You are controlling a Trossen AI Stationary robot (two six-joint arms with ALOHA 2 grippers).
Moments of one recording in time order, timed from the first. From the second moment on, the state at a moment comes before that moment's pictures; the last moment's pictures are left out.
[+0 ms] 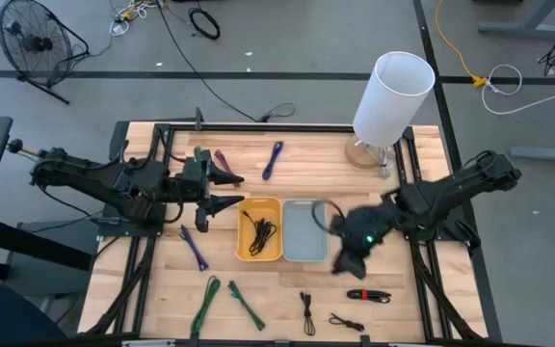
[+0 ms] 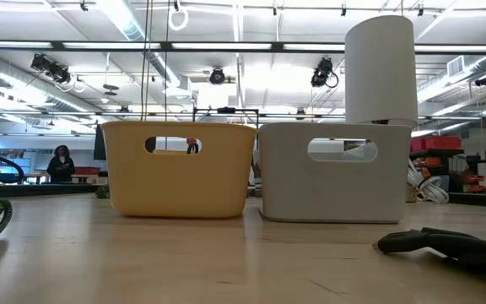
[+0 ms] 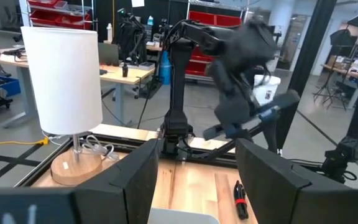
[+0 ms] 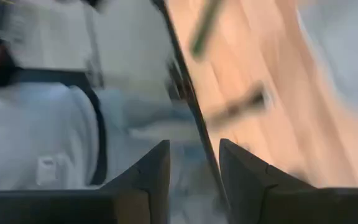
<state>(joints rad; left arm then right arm) -0.25 0.99 1.02 -0.02 -0.34 -0.14 0.40 1.35 1.30 -0.75 -0.29 1.02</state>
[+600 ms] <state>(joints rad) -0.25 0.99 1.01 -0.03 -0.34 -0.14 0.68 1.66 1.30 -1.03 -0.33 1.23</state>
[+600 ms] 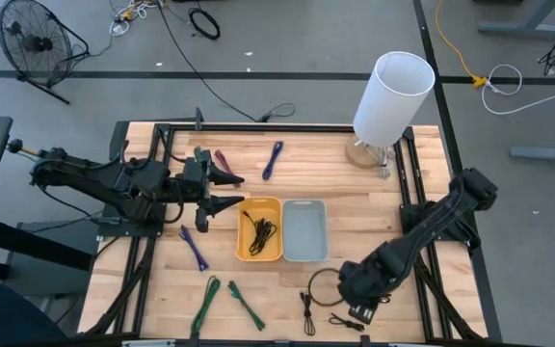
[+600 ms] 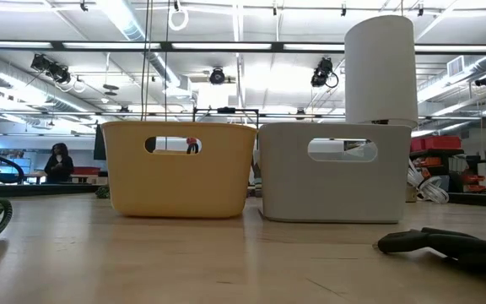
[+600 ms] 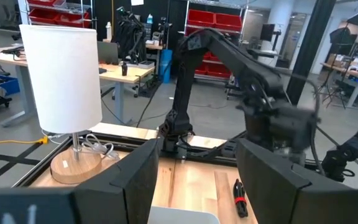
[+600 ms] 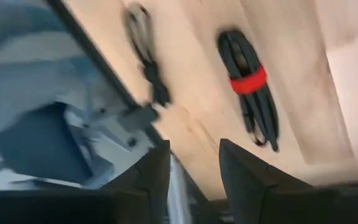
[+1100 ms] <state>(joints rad) -0.26 0.99 1.01 -0.03 -0.34 -0.15 0.71 1.78 1.30 -1.04 -0.22 1.22</state>
